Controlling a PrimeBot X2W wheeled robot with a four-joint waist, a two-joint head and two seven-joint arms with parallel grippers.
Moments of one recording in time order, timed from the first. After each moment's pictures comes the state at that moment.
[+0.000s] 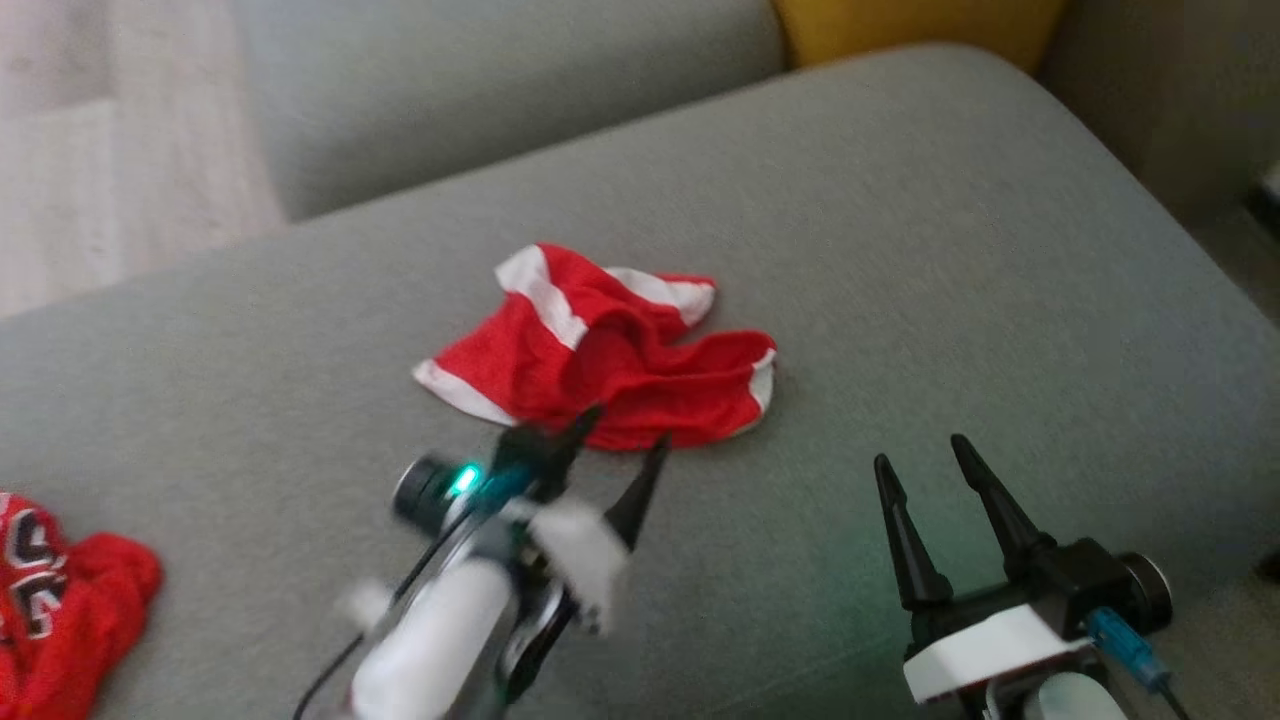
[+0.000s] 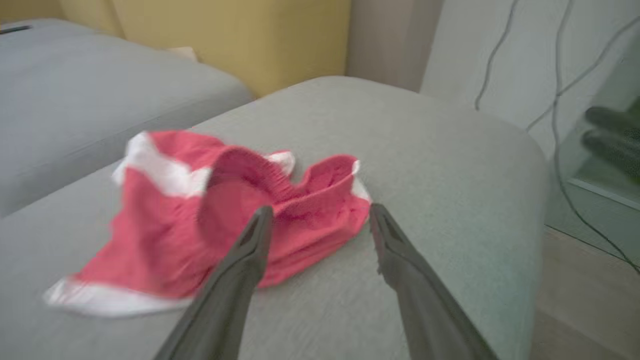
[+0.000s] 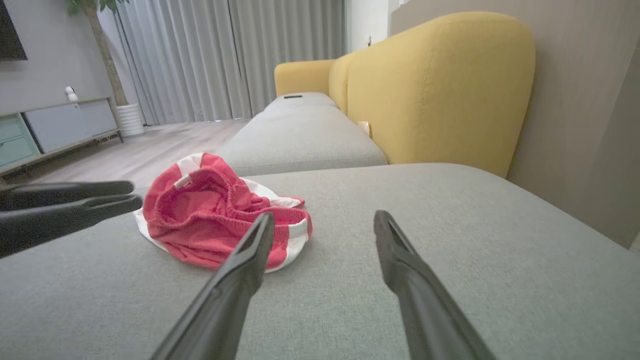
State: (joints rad) left arm -0.33 0.05 -0.64 0.49 -0.26 -0.04 -0.11; right arm 0.04 -0.05 0.17 0.20 0.05 0.12 -0.25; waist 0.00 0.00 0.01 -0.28
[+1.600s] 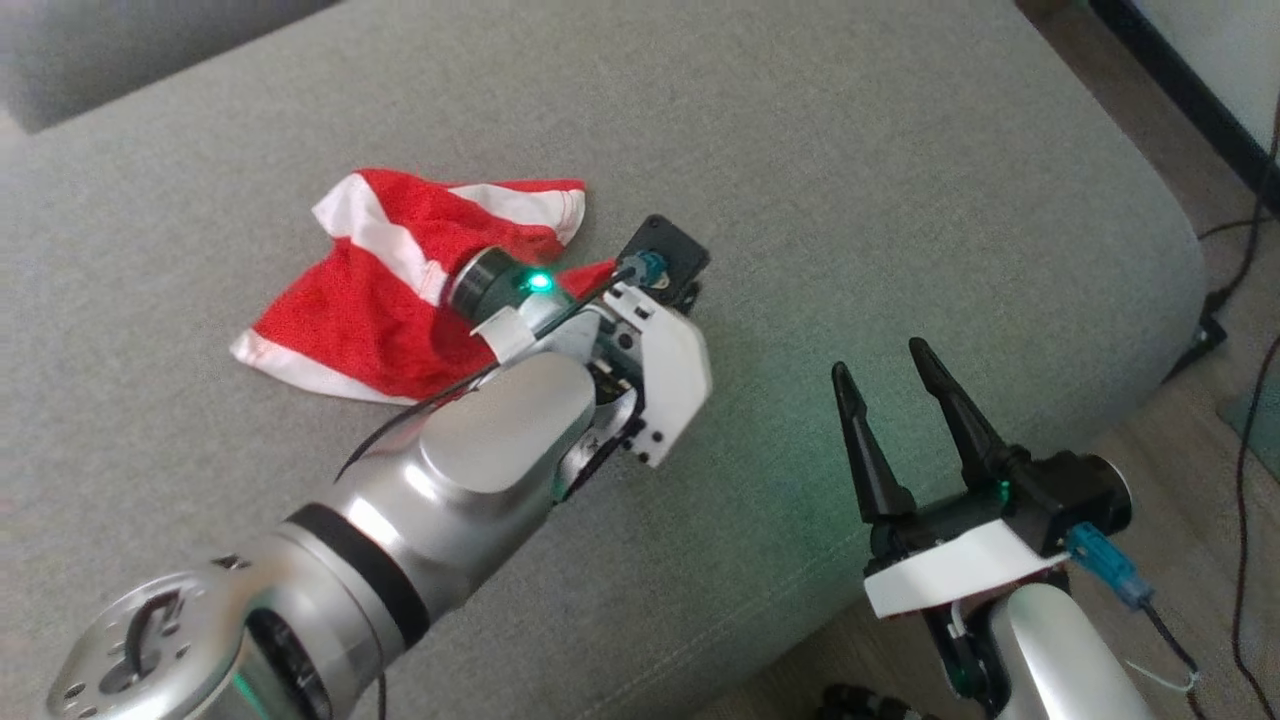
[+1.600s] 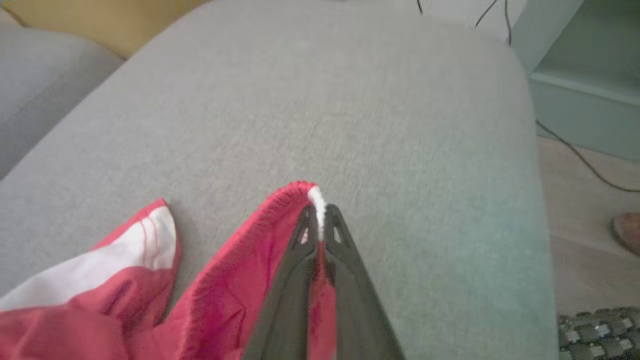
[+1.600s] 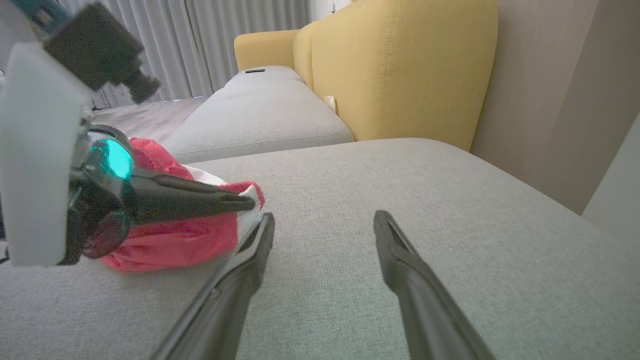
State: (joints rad) left arm -0.96 0.05 -1.28 0.78 -0.71 0.11 0.09; right arm -0.12 -0.05 0.25 0.21 0.13 0.12 -0.25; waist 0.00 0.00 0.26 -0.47
